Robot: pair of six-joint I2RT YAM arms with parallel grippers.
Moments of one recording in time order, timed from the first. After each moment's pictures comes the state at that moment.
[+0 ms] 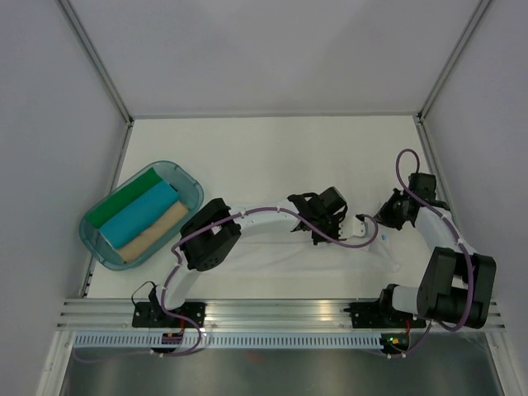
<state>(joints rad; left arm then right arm) -1.08 2.17 1.63 -0.44 0.29 0.57 -0.24 1.27 0.72 -0.49 -0.27 0.50</state>
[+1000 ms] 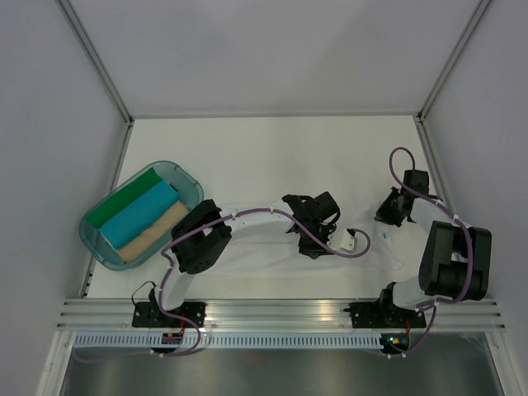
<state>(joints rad) -1.09 2.09 1.57 -0.66 0.39 0.70 -0.22 1.48 0.73 -0.34 -0.16 0.48</state>
